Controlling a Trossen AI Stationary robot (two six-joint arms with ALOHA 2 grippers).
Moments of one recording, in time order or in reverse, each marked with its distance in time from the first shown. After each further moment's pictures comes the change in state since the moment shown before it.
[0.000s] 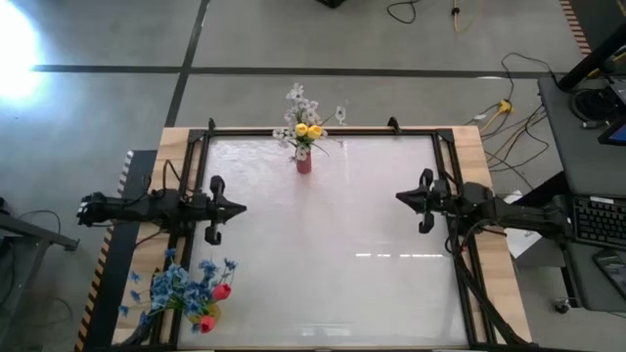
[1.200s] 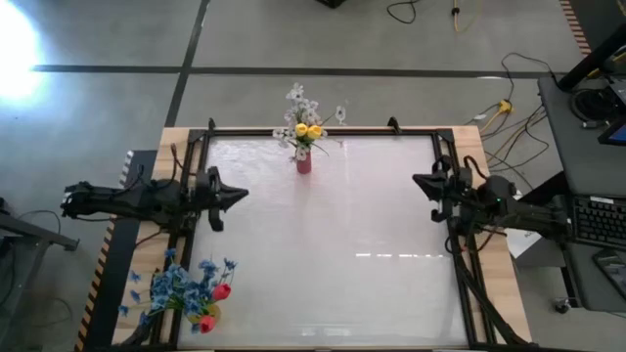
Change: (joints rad) left arm -0.001 0.308 0.288 -0.140 -0.195 -0.348; right arm 0.000 -0.004 0.137 0.139 0.075 0.002
